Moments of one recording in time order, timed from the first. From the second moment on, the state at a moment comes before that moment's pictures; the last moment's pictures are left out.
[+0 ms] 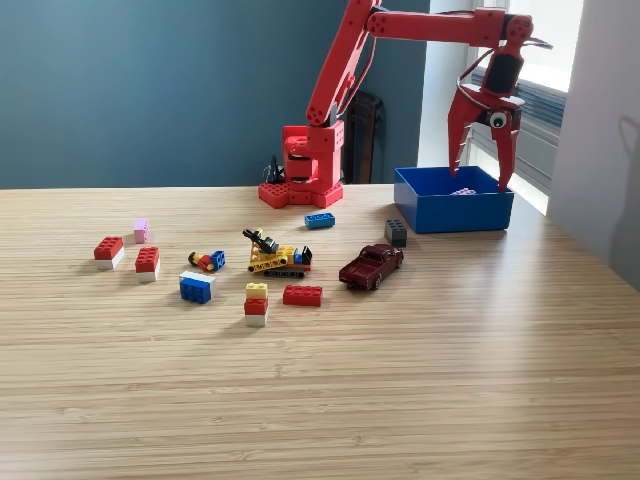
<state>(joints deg) -68.3 69.6 67.1 96.3 18.6</state>
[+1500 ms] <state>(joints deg) -11.2 99.8 98.3 80.9 3.3</state>
